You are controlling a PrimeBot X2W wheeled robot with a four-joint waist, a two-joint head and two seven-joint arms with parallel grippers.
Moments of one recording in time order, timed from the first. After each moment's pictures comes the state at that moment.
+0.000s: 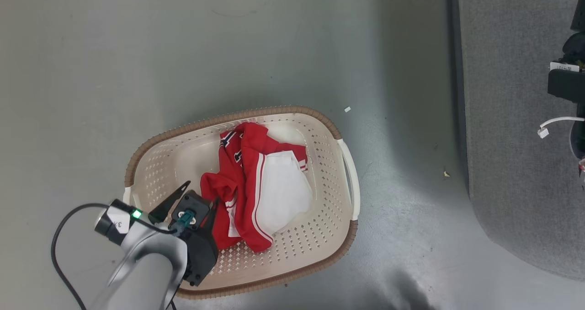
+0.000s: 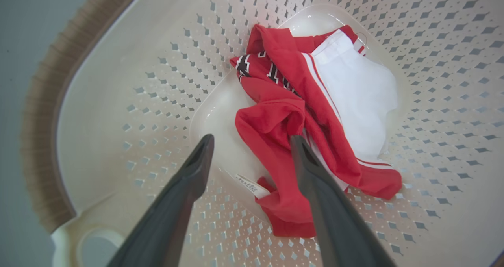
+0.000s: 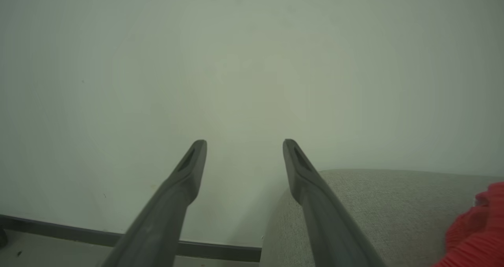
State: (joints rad) left arm -0.62 0.18 -0.53 0.81 -0.09 -0.04 -0.06; right arm -0.81 -0.37 0.17 0.00 0.30 -0.09 -0.26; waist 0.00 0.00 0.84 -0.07
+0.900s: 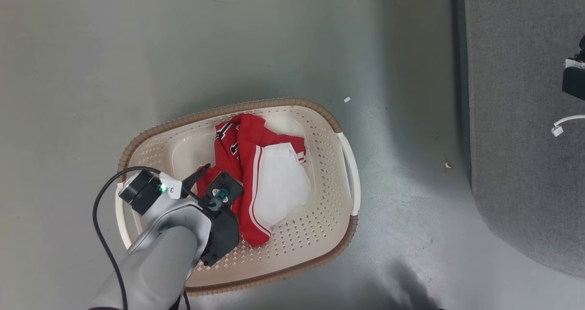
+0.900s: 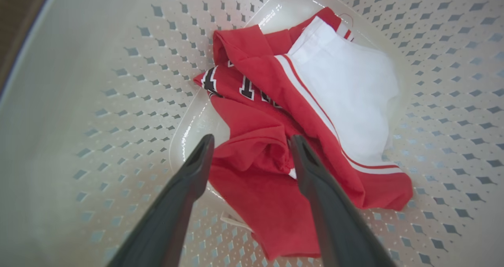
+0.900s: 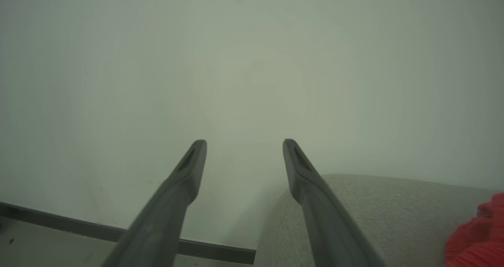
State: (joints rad) left arm -0.79 0.09 -0.62 1.01 0.00 -0.05 -0.03; right arm -0.81 -0.40 0.16 -0.06 0.27 -0.08 -0.26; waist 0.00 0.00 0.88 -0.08
